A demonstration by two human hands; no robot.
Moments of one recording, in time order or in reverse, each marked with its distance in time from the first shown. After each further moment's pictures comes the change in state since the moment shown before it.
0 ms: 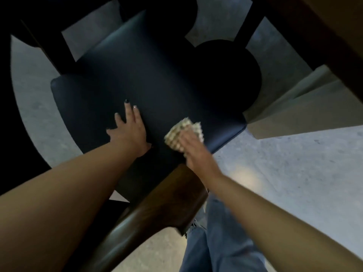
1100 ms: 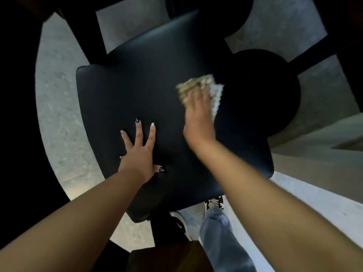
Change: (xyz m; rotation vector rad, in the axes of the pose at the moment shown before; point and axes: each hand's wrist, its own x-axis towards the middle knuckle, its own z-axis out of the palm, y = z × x) left_hand 0.029 -0.025 0.035 -0.368 -0.033 -0.061; right_hand 0.188 -0.011 -0.005 -0.321 -0.015 0.083
